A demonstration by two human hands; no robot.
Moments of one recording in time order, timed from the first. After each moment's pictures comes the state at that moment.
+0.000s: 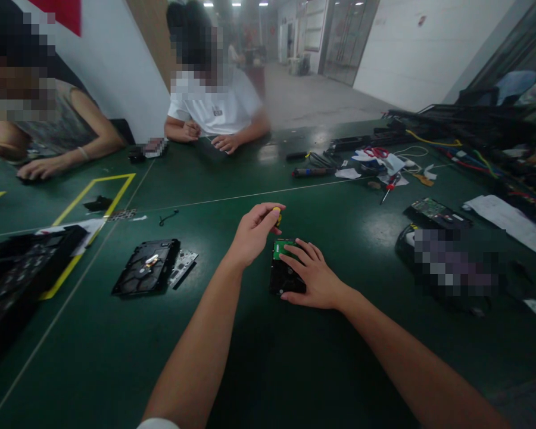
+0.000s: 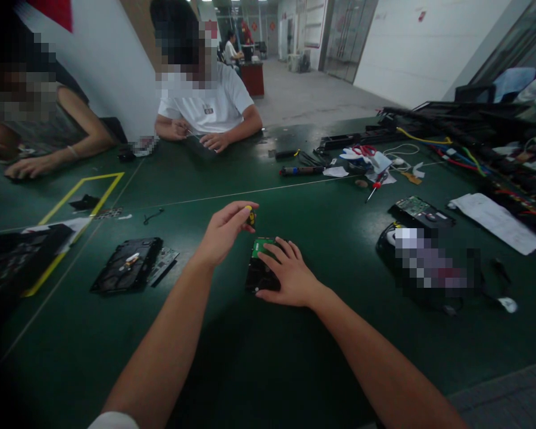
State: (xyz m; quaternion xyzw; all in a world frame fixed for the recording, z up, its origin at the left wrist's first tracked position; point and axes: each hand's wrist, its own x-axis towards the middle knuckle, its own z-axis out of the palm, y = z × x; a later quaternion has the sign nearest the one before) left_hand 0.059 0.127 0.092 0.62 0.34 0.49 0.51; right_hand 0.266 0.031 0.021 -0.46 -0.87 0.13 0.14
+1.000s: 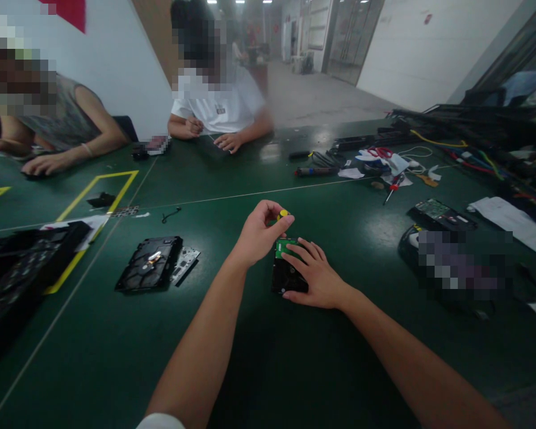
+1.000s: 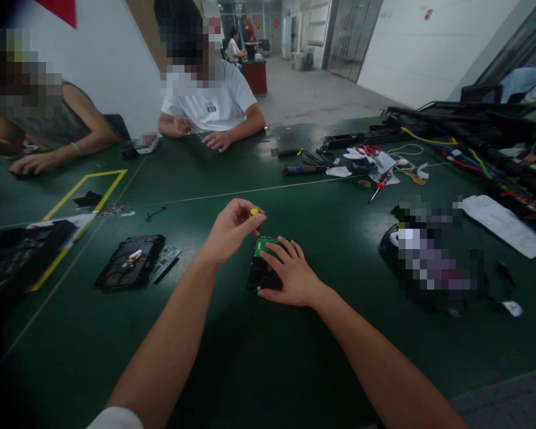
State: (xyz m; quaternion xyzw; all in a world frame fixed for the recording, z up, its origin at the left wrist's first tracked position) left_hand 0.063 0.124 0.088 0.62 0.32 0.48 0.52; right_hand 0.265 0.031 0.024 -0.46 -0.87 0.13 0.14
